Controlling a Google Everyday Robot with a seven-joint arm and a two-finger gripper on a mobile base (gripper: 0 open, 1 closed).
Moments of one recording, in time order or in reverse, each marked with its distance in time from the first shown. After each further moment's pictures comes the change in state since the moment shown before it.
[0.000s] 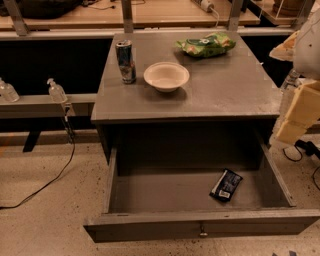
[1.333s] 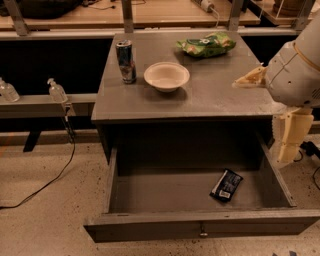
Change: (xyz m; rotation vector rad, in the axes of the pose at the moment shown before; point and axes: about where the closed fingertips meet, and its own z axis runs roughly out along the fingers) arm -0.004 0.023 0.060 -0.211 -0.106 -0.369
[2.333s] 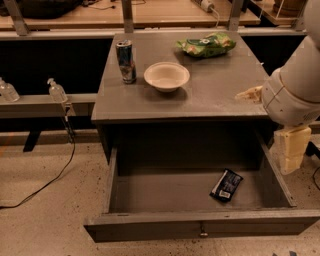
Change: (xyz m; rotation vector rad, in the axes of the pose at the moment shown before) arm 0.043 -0.001 0.034 0.039 0.223 -0.149
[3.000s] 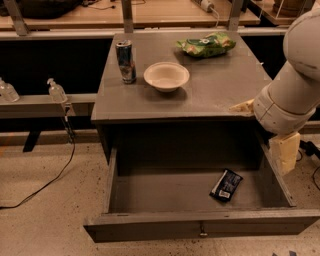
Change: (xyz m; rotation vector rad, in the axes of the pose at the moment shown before) arm 0.017 -0.004 0.049 -0.034 -0.001 -0.154
